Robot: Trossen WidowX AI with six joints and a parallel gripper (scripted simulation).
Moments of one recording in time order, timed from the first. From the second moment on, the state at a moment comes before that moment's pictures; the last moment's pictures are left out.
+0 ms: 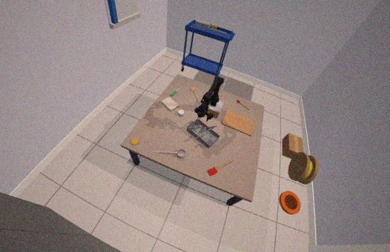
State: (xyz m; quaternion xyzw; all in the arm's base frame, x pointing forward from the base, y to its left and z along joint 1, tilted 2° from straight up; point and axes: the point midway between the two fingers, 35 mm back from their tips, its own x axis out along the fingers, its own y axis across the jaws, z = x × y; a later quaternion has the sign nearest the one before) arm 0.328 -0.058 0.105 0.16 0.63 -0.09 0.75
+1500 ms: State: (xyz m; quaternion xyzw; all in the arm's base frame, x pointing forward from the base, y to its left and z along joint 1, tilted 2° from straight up) arm 0.377 0.000 0.040 0.28 0.63 -0.28 0.67
